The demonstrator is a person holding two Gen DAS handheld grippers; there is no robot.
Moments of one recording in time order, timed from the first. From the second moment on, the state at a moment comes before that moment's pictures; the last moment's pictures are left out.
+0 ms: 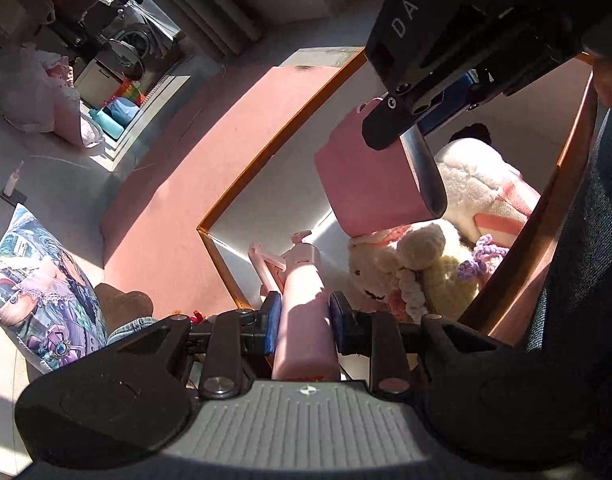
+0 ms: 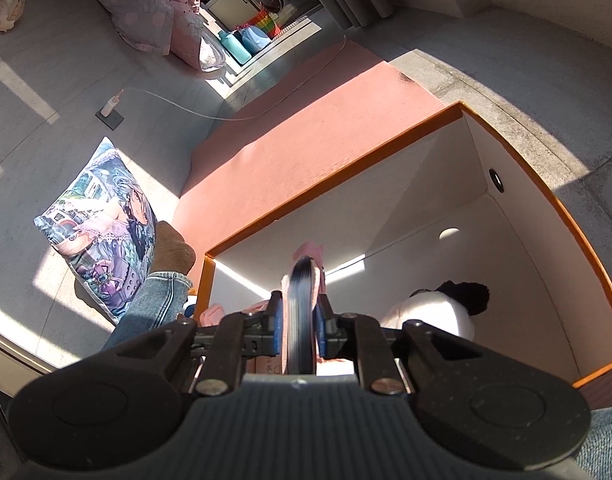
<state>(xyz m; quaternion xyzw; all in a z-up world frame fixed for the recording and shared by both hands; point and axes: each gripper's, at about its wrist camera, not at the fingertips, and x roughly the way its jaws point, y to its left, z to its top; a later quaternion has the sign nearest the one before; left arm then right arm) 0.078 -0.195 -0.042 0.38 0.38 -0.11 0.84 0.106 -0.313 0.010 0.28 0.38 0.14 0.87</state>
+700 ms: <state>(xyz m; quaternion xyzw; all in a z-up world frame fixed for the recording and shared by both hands) 0.099 -0.144 0.003 0.21 0.44 -0.22 0.84 0.107 -0.297 0.005 0.26 0.39 0.18 0.86</state>
